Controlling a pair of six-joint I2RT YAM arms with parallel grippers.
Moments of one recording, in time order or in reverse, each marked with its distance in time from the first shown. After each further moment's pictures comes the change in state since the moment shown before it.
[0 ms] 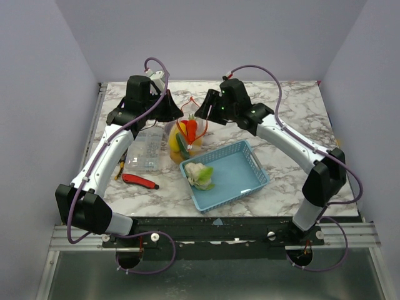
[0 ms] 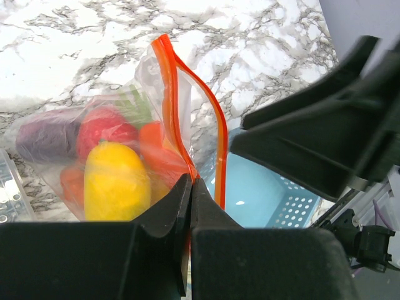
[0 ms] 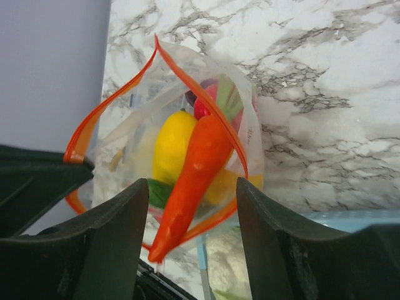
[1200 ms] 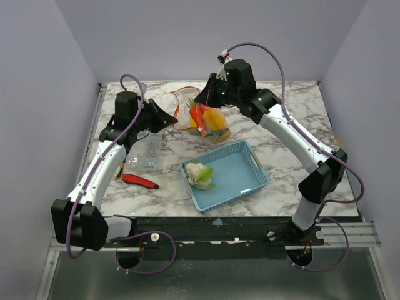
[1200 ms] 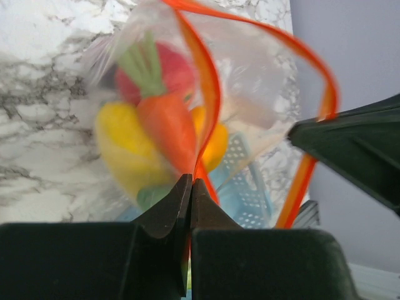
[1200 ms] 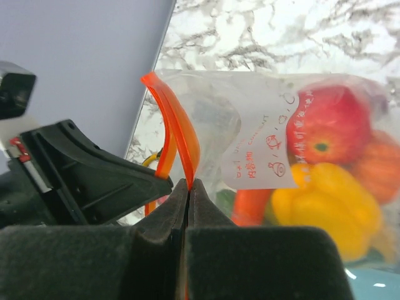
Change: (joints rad) left arm 0.092 -0.097 -0.215 0.155 0.050 -0.380; right arm -0.001 0.081 0.280 -0.070 -0.126 -0.119
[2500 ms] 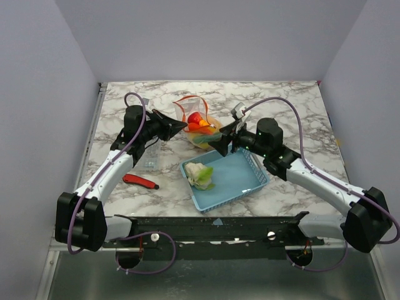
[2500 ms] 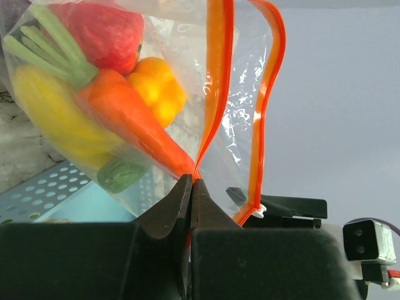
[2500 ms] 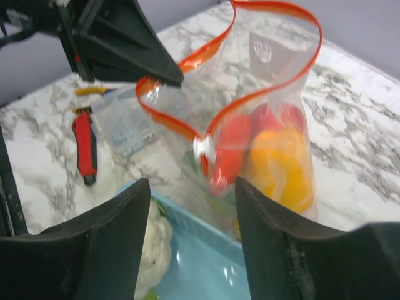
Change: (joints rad) left arm -0.051 -0.045 -0.308 0.406 0.006 -0.529; right arm -0.010 -0.538 -1.020 0.752 -0.193 -0.590
